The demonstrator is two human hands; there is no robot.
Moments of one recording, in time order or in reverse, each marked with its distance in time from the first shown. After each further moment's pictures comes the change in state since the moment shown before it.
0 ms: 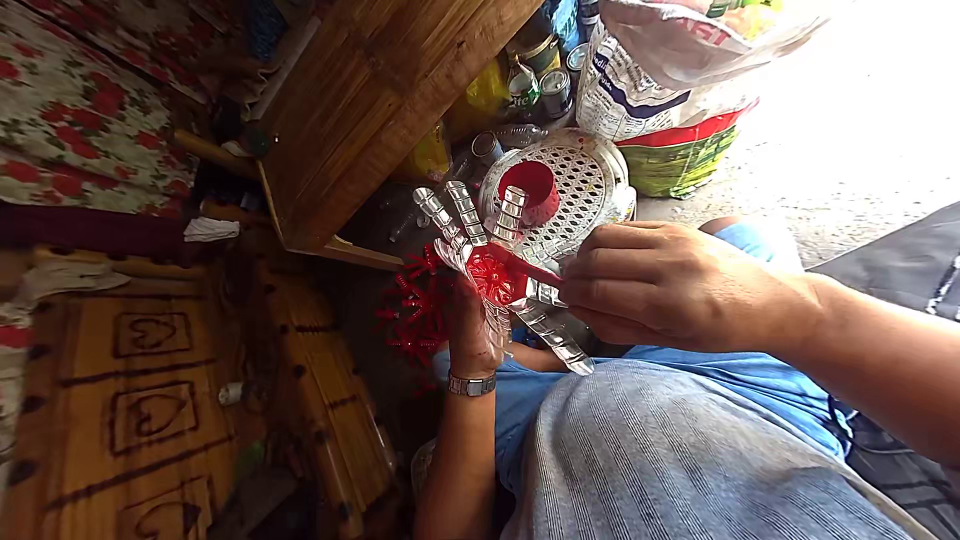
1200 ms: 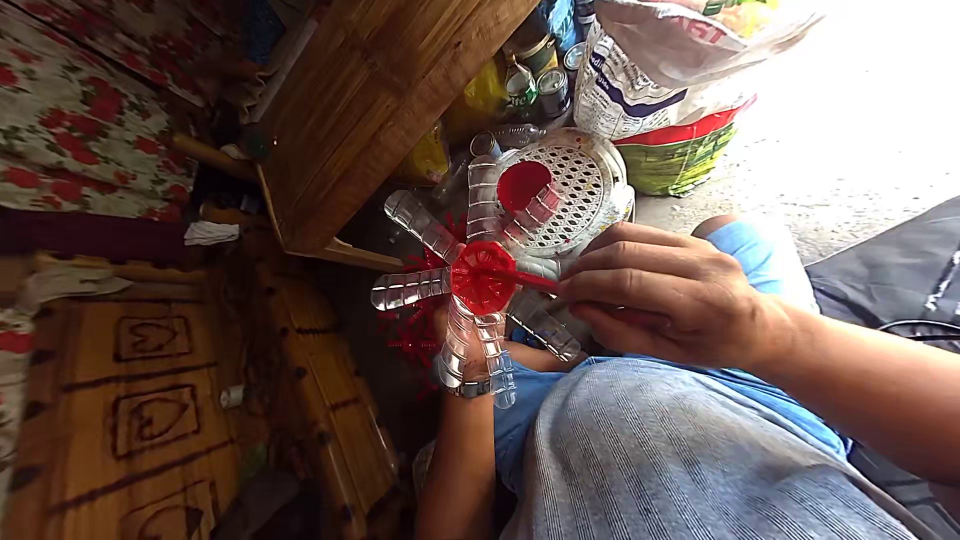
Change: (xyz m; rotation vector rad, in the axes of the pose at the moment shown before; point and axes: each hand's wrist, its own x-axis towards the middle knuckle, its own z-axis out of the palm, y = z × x) left_hand -0.004 0.003 -0.003 -0.323 0.013 0.046; right_hand -0.002 -0.017 0.010 0.171 0.275 0.146
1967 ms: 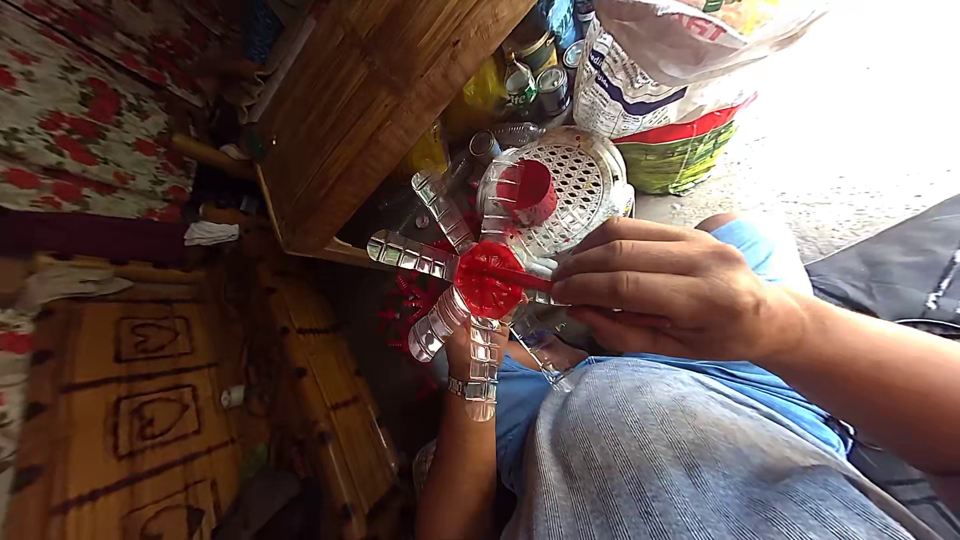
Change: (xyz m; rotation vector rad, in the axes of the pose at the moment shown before) left_hand -0.006 -0.001 0.012 0.032 0.018 -0.036; right_hand 0.007 0.003 -0.007 0.052 -0.050 -0.047
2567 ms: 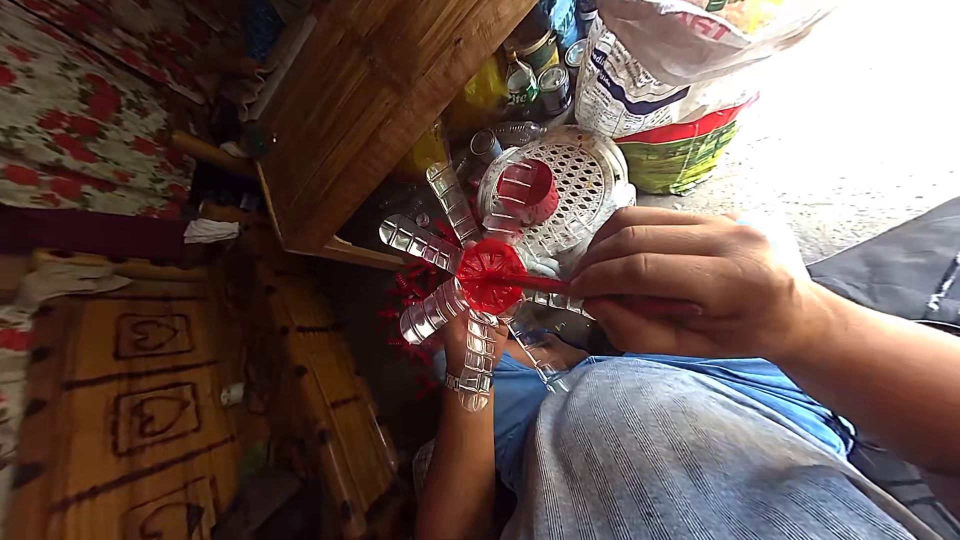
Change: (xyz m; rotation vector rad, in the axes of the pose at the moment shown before) left_hand 0.004 0.004 -0.002 -0.024 0.032 -0.091; right_hand 0.006 -0.002 -0.008 0.027 0.029 0.046
